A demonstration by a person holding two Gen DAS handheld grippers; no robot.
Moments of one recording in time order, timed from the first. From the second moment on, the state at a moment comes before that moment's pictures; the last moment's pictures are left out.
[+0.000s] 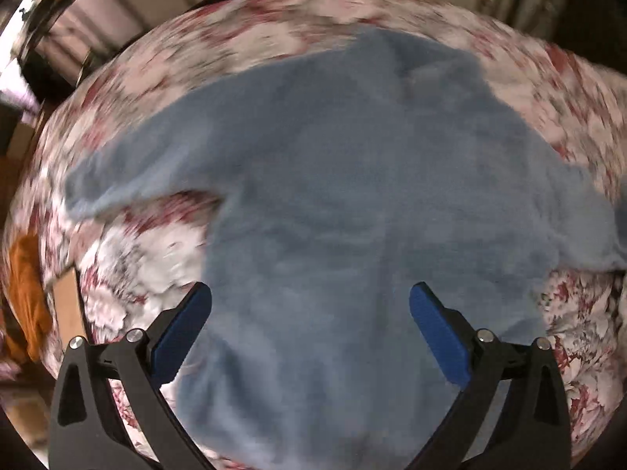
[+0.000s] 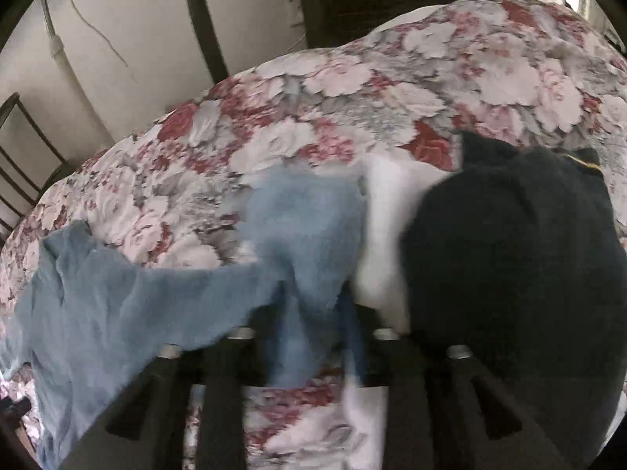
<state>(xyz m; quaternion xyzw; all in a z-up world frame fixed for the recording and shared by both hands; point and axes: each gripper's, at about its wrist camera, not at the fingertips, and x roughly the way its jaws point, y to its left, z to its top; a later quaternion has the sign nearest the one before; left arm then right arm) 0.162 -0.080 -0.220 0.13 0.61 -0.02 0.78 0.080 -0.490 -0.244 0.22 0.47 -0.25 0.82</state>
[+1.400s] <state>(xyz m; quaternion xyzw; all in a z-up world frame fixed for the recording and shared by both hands) 0.214 -0.161 -0.293 0.13 0.65 -0.02 0.75 0.092 -0.460 -0.208 0.27 0.43 -0.22 0.83</state>
